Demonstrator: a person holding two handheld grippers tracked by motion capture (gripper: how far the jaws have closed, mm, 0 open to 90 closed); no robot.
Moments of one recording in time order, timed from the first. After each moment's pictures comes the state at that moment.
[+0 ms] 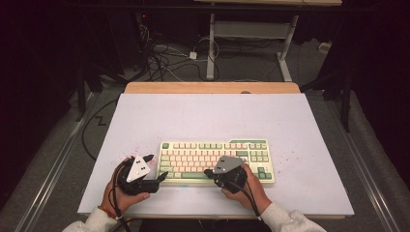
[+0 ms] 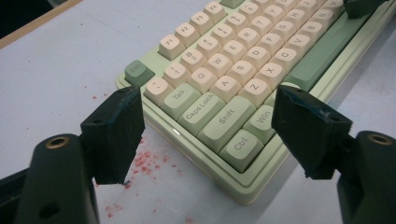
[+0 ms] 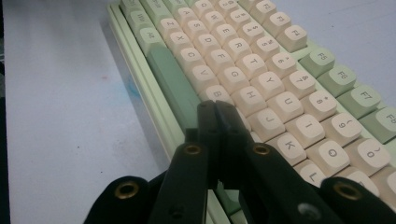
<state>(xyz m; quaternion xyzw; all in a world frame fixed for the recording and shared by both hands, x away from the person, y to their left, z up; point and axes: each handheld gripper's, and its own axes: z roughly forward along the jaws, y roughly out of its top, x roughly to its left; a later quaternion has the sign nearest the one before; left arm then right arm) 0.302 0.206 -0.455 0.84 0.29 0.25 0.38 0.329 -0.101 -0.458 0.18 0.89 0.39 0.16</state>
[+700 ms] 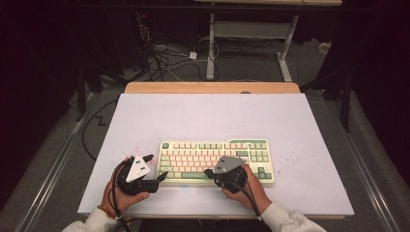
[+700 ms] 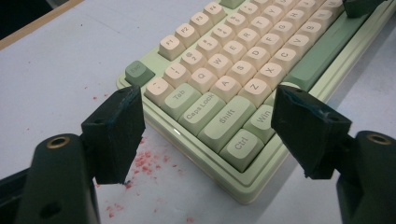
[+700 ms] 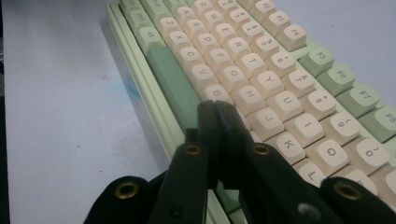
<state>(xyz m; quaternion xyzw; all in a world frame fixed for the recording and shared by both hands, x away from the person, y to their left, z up) 0.301 0.207 -0.455 0.84 0.30 0.24 0.38 0.329 -0.101 -0.458 0.18 0.89 0.39 0.16</state>
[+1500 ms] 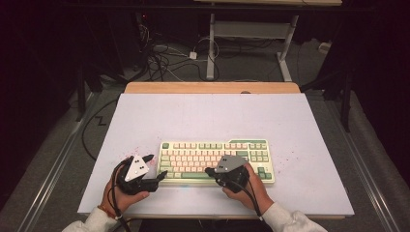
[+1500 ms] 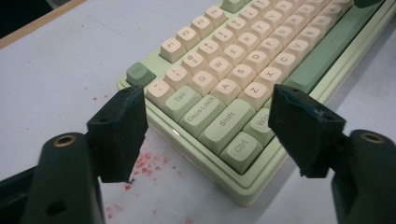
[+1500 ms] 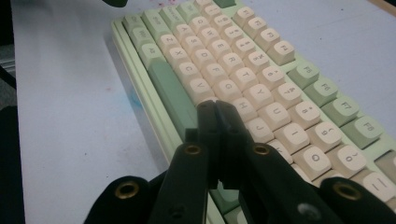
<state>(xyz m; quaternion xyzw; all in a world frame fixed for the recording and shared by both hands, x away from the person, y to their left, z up) 0.302 0.209 -0.453 0.84 0.30 0.23 0.39 0.325 -0.105 -0.447 0.18 0.88 0.41 0.16</state>
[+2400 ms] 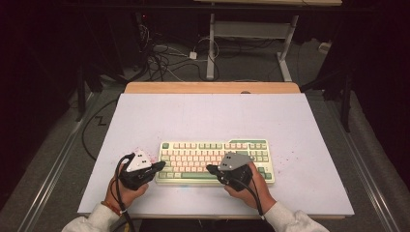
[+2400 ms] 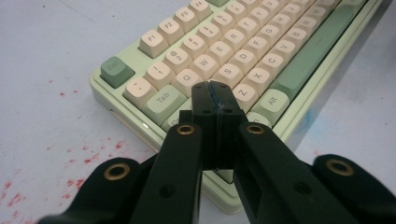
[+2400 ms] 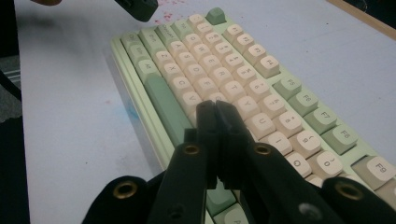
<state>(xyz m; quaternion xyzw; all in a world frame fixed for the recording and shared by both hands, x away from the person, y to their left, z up) 0.318 0.205 -0.454 0.85 0.30 0.17 0.39 0.325 -0.111 -0.437 0.19 0.87 0.42 0.17</state>
